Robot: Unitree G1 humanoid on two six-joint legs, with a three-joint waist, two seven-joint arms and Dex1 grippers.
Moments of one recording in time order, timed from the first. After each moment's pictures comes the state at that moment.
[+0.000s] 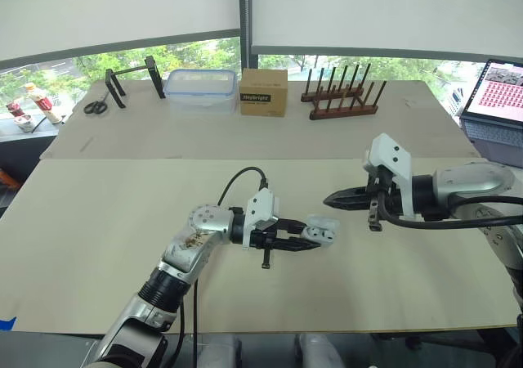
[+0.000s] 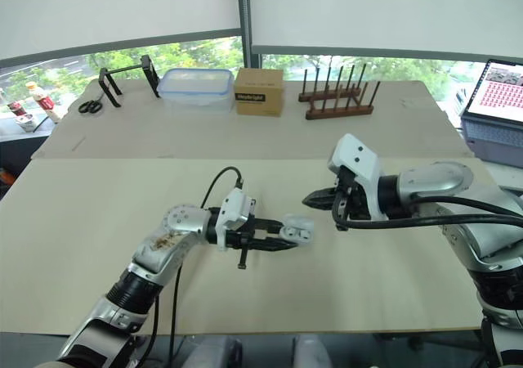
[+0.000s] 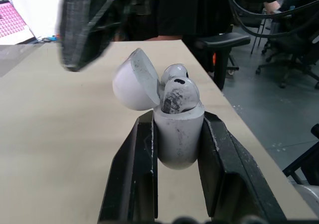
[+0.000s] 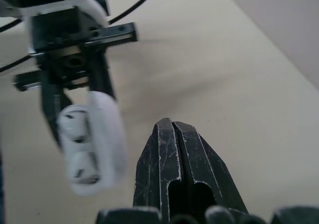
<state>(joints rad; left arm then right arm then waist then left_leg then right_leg) -0.51 0.30 -0.33 0.03 -0.36 0.18 -1.19 -0.60 -1.00 0.07 -0.46 0.68 0.98 0.97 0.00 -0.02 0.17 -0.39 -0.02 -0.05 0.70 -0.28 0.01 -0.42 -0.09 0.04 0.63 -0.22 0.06</state>
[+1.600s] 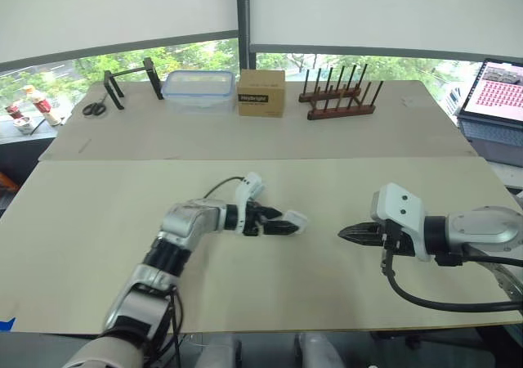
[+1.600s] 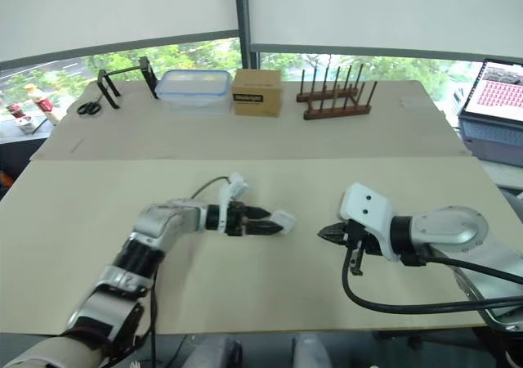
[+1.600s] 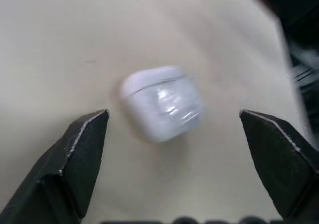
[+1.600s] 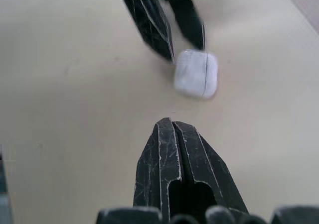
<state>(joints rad) -0.63 0.42 -0.27 0.23 -0.34 0.61 -0.98 -0.21 -1.09 -0.04 -0.61 0.49 0.73 0.95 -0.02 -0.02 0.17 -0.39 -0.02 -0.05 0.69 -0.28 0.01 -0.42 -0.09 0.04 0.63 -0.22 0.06</state>
